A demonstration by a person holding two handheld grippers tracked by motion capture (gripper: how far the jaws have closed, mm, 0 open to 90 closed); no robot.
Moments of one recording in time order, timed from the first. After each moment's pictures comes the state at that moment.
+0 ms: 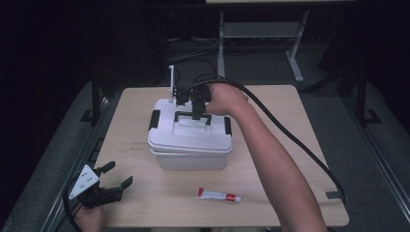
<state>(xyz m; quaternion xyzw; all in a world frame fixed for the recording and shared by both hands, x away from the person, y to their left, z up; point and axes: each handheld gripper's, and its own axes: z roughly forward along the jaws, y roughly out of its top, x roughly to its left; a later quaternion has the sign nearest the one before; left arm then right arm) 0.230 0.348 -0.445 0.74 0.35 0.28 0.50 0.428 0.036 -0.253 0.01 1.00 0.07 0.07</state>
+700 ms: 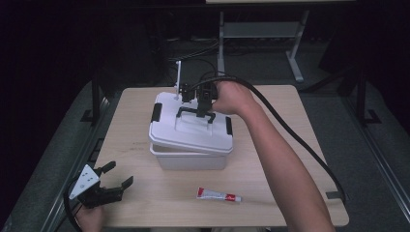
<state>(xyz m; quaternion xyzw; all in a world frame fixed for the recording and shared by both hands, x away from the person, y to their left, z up) 0.230 0.347 -0.445 0.74 0.35 0.28 0.50 0.422 0.019 -0.241 0.02 0.99 0.08 0.08</state>
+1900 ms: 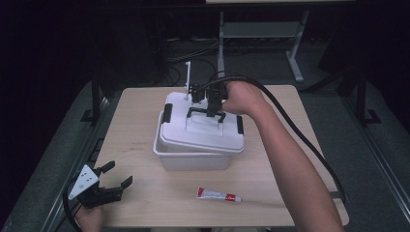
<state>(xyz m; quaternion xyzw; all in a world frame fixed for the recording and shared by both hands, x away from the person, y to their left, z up) 0.230 0.348 -0.444 0.73 0.36 0.28 0.51 0.419 -0.003 -0.239 0.03 0.99 0.06 0.09</state>
